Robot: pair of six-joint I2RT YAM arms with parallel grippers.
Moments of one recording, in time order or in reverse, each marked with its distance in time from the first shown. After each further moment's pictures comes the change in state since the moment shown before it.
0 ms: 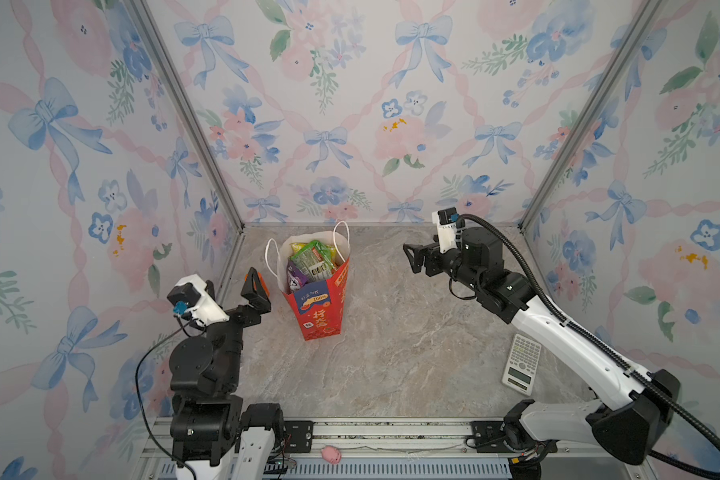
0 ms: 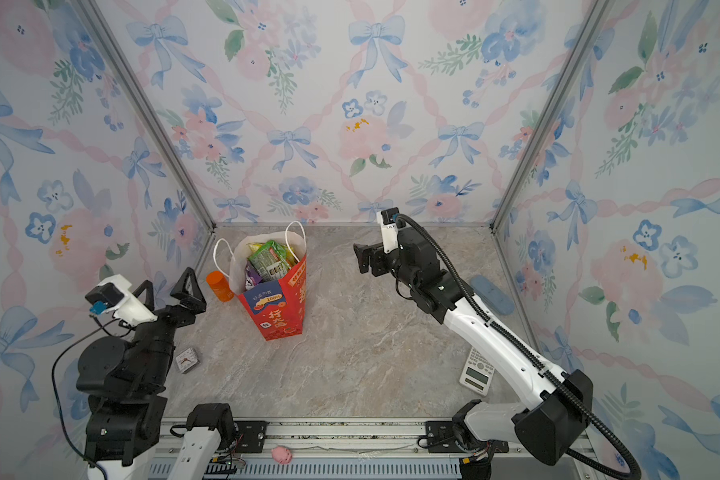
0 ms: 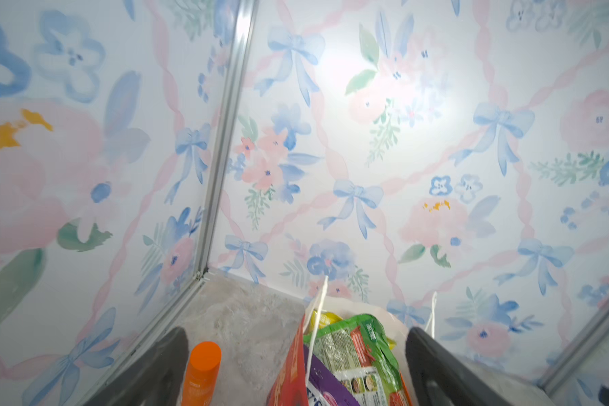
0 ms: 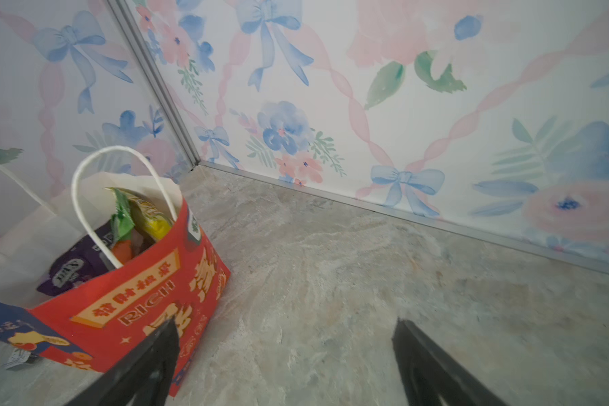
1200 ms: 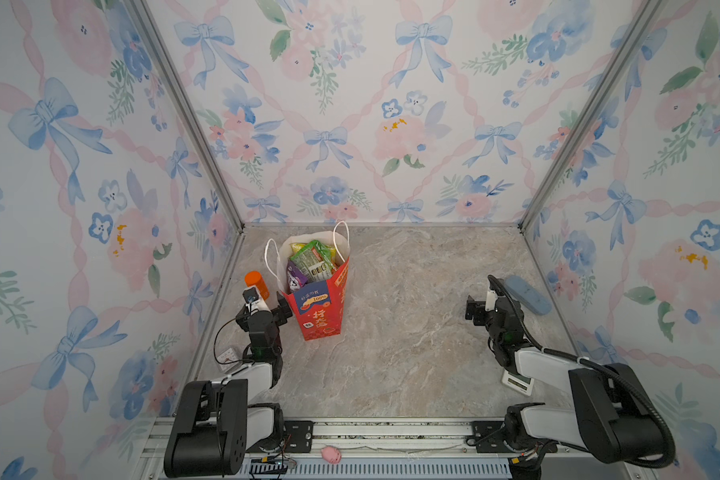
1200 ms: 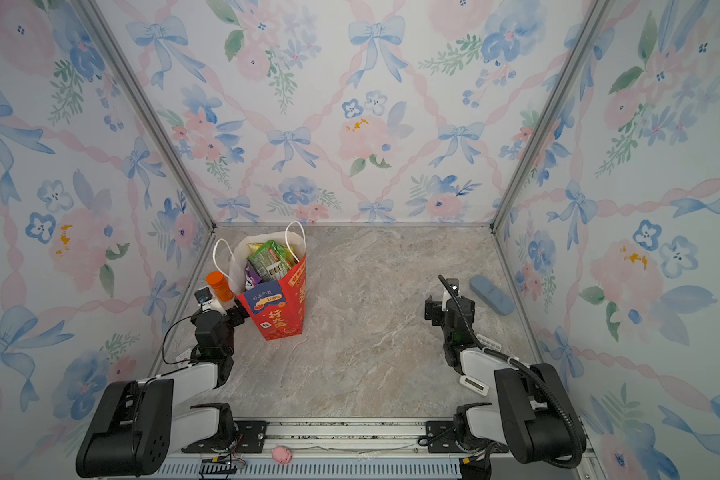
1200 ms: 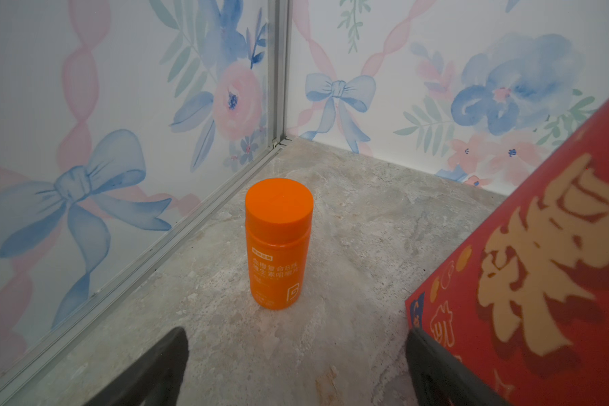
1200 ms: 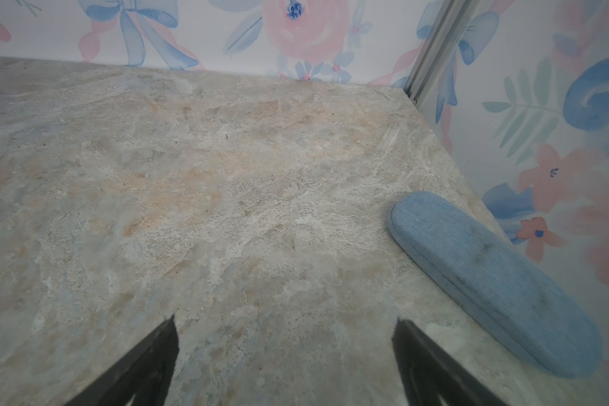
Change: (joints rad) left arm 0.012 0.923 -0.653 1.171 -0.129 0.166; right arm -0.431 0.040 -0.894 0.857 0.176 -0.189
